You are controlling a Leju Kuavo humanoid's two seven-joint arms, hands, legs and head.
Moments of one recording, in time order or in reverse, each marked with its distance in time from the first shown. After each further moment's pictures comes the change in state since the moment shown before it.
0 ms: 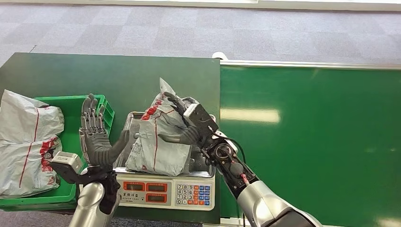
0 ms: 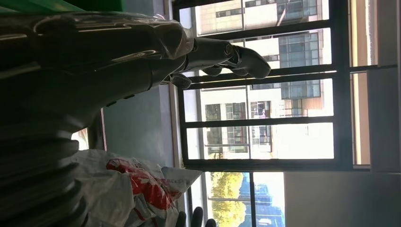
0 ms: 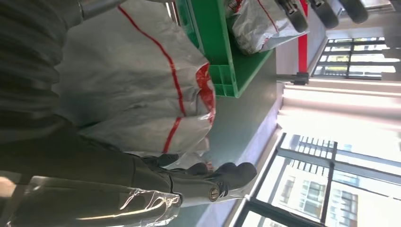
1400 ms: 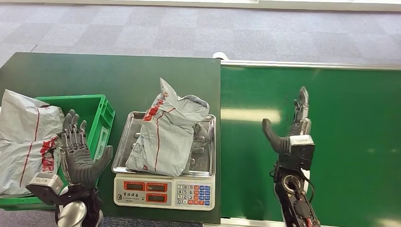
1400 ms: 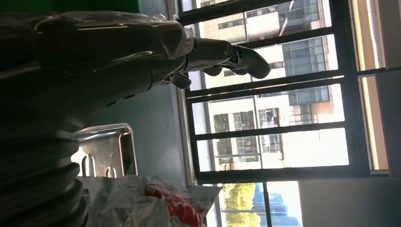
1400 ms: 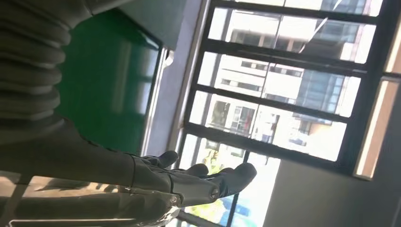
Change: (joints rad) left arm 0.160 0.016 0.108 -0.129 -0.041 -0.077 0.001; right arm 0.457 -0.317 -0.306 -0.694 -0.001 -0.611 -0.092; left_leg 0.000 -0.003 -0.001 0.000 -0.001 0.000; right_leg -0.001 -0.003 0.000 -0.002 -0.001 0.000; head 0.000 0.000
